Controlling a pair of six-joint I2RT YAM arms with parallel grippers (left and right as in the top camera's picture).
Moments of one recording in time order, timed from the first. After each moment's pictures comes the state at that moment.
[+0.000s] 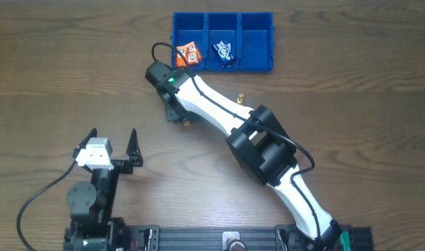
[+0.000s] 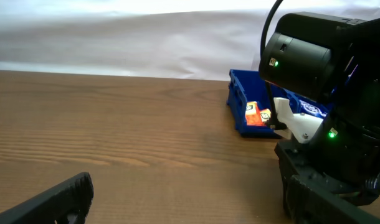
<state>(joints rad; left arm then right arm) 0.01 0.02 0.02 -0.11 0.10 -0.07 0.80 2.38 1.95 -1.04 0.05 0.67</state>
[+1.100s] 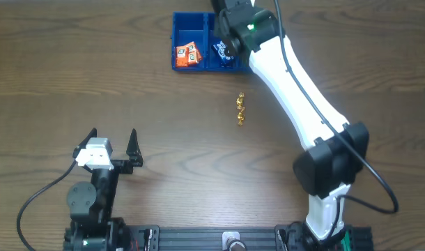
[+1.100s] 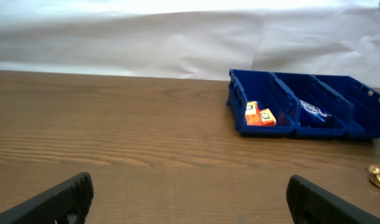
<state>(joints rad) 0.01 0.02 0.02 -0.11 0.10 -0.07 0.48 2.04 2.02 -0.82 0.42 0.45</state>
